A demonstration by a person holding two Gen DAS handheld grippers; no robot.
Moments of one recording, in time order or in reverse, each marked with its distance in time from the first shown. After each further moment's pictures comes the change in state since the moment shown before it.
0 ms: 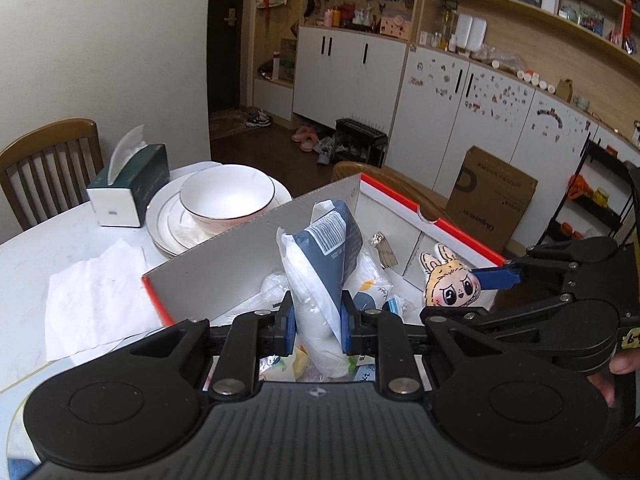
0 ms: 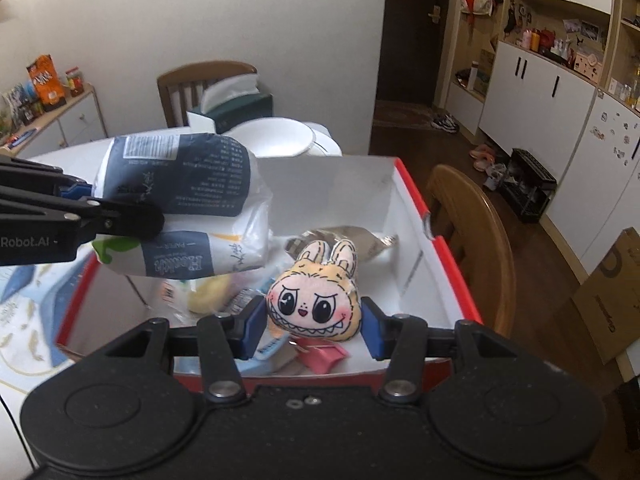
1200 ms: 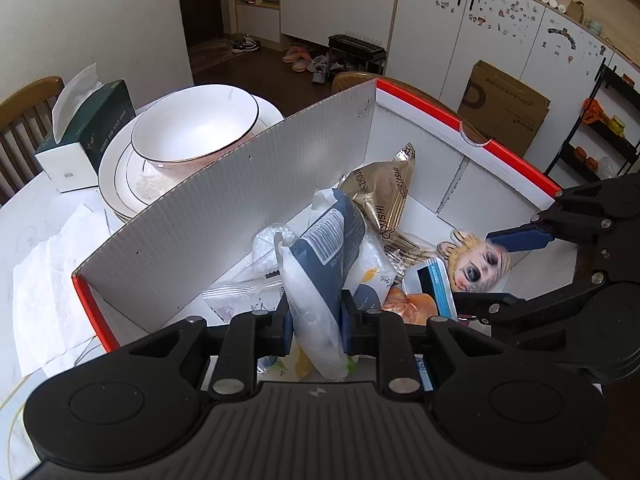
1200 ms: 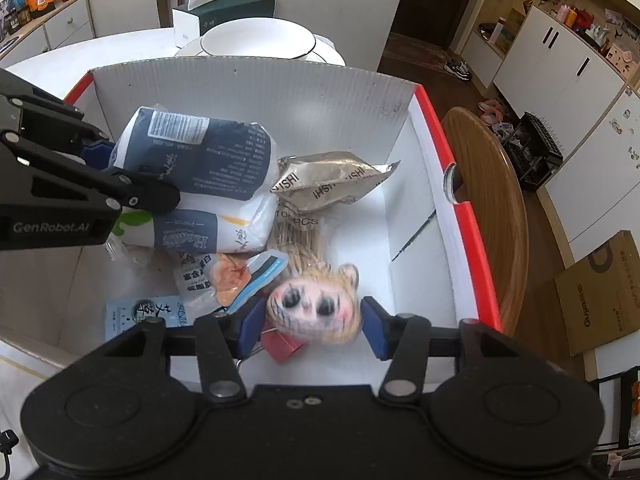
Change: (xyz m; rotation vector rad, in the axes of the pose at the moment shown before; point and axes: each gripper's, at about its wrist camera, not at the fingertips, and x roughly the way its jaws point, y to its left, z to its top) left arm 0.094 0.004 0.006 0.077 0.258 0.003; right arm 0.073 -0.001 0.012 -0.138 0.251 -0.047
